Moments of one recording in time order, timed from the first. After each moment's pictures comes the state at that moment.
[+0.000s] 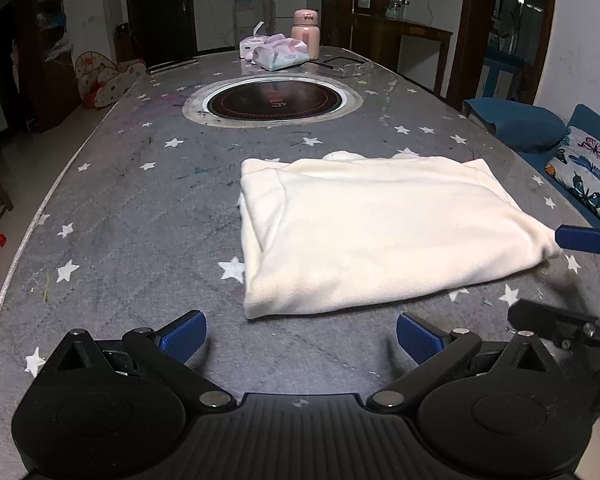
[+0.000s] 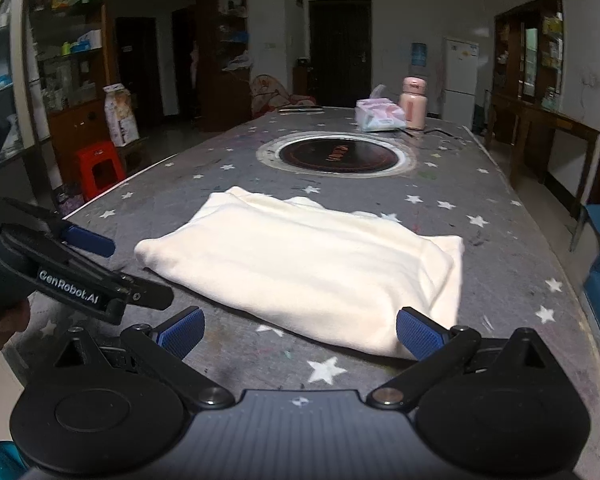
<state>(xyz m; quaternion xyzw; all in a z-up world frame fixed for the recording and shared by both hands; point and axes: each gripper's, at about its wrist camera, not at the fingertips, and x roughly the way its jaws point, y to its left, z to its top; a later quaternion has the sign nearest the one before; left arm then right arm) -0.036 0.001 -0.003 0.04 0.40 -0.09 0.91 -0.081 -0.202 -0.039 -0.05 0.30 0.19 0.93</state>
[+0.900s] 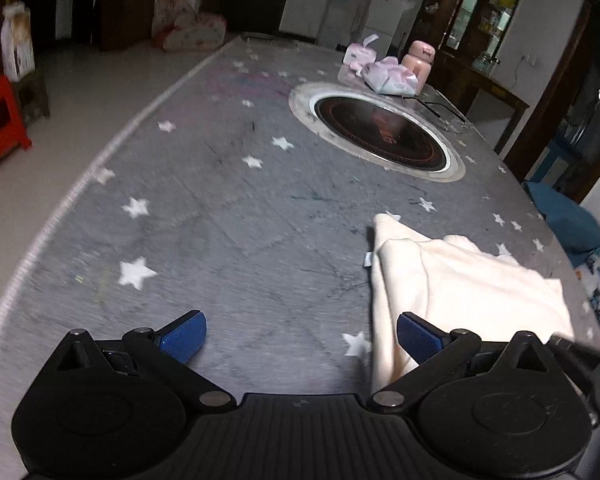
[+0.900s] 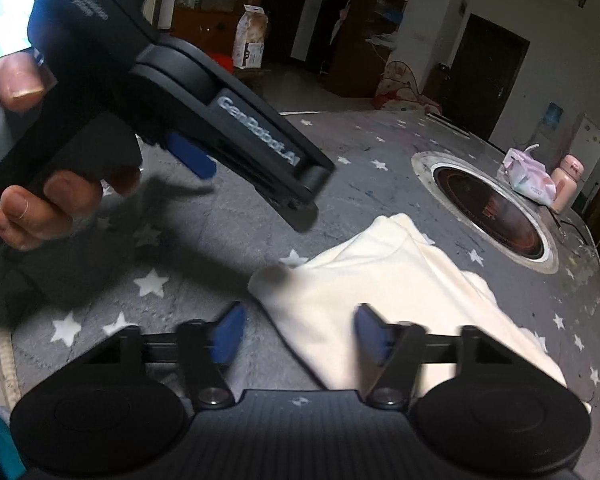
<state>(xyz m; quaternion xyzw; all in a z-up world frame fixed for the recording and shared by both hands) 0.028 0.092 -0.001 -0.14 0.42 -0.02 0.90 -0.036 -0.058 -0.058 -0.24 0.29 0.32 0.87</state>
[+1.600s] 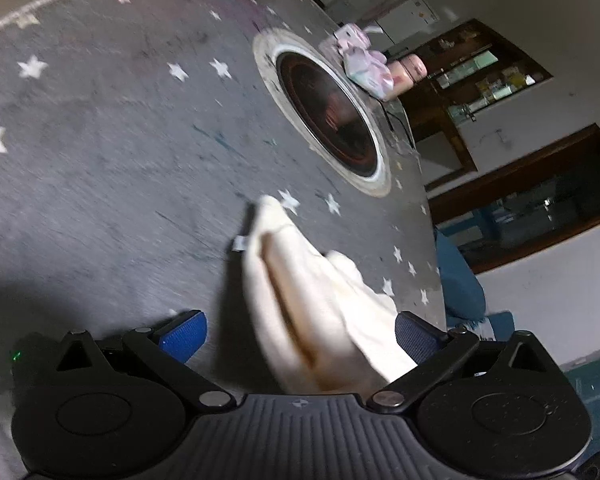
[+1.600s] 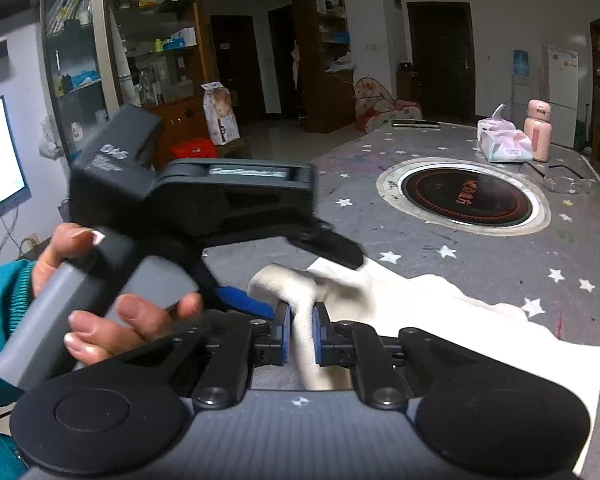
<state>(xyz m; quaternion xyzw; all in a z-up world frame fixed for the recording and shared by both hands) 0.059 0.069 -0.020 -0.38 0.44 -0.11 0.81 -0.025 -0.136 -0.014 -0.04 0.29 0.35 0.89</state>
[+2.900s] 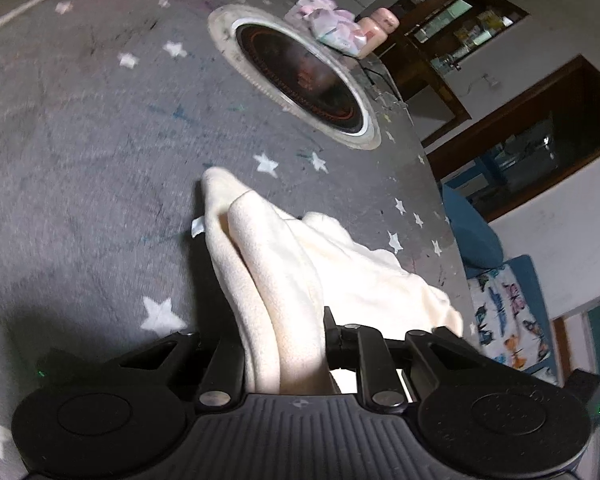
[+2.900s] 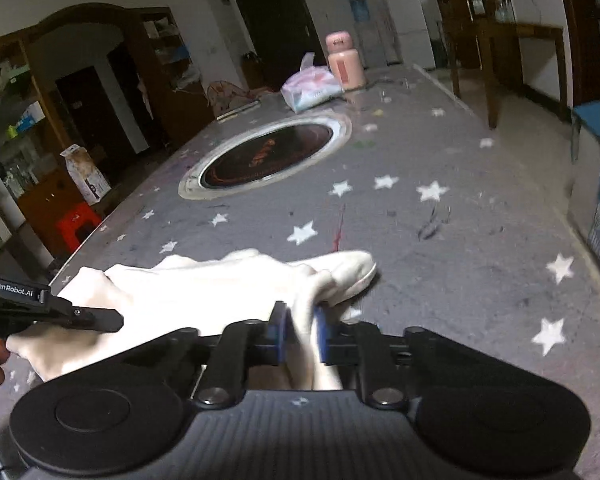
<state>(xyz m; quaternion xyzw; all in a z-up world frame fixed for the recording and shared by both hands) 0.061 0.040 -0.021 -0.28 0.46 -0.15 0.83 0.025 -0.285 -0.061 0.11 0.34 0.16 0.92</state>
